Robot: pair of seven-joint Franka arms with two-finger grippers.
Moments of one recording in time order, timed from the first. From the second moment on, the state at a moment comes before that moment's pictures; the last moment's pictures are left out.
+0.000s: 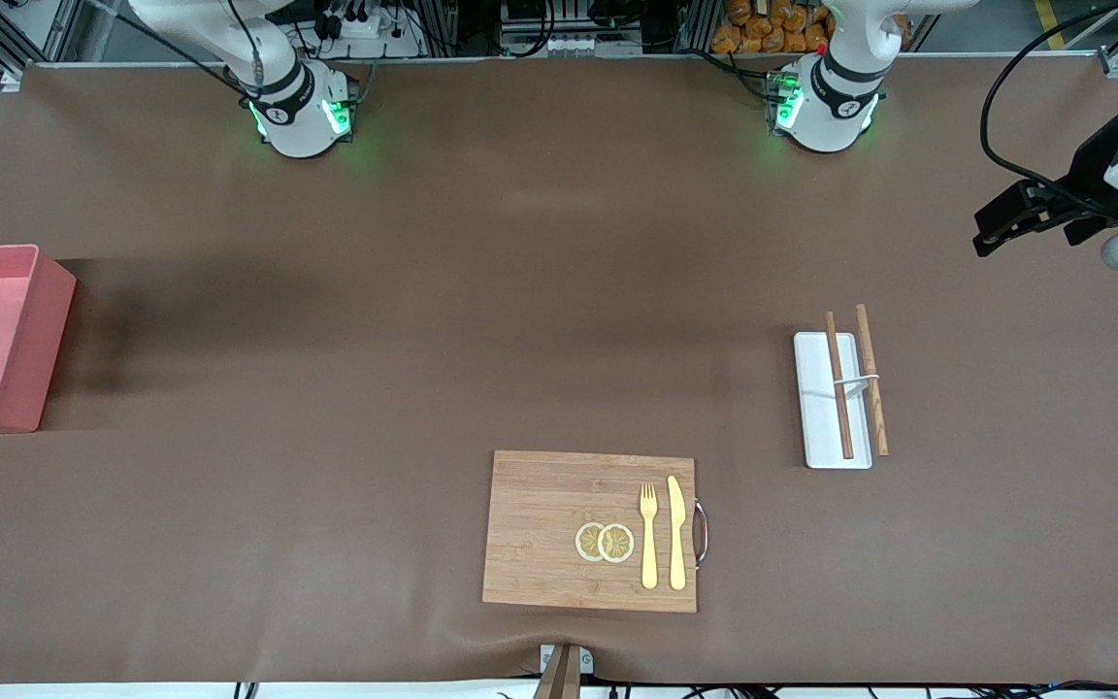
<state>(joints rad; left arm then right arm) -0.03 0.03 -0.09 -1.44 0.02 1.47 -0.25 0.26 0.45 -1.05 -1.64 0.27 1.85 -1.02</state>
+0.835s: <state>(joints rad) -0.03 0.03 -0.10 -1.45 0.02 1.47 -0.25 -0.57 0.77 -0.27 -1.49 0.27 2.11 -1.27</state>
